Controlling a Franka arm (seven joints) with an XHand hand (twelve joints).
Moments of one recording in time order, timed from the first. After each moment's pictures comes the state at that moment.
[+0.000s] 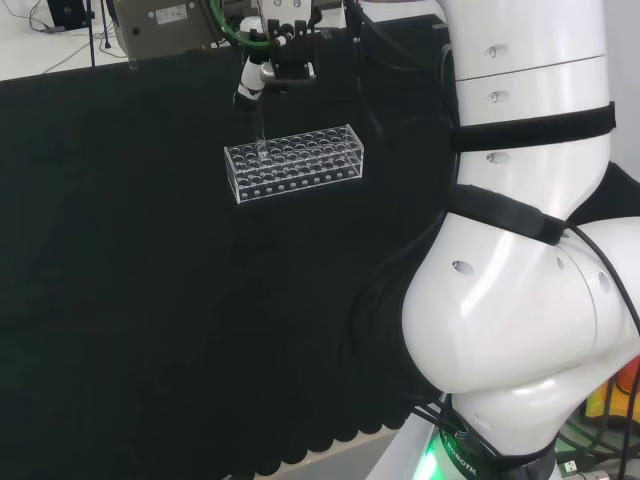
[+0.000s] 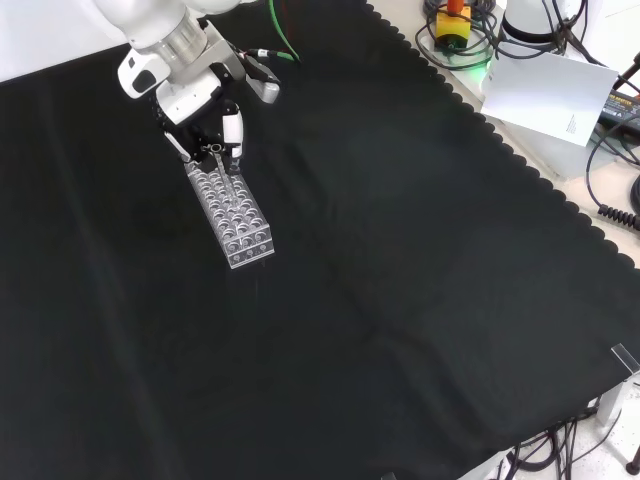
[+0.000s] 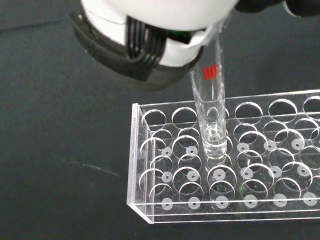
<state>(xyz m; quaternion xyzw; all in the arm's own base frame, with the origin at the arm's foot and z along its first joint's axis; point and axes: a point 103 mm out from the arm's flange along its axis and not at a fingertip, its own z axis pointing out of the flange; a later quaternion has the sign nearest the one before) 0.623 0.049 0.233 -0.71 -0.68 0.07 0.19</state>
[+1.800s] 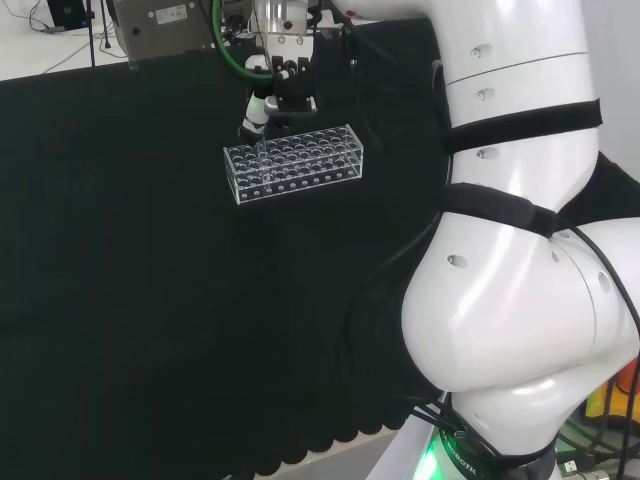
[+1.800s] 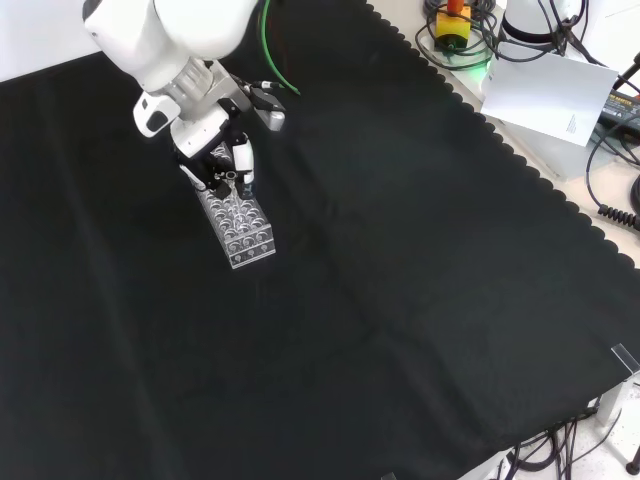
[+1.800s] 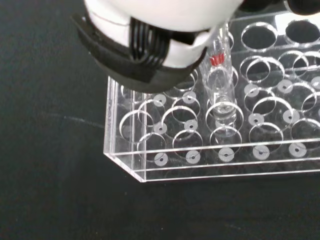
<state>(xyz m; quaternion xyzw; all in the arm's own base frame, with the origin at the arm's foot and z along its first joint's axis) 0.616 0.050 0.172 -0.70 -0.67 0.09 0.23</state>
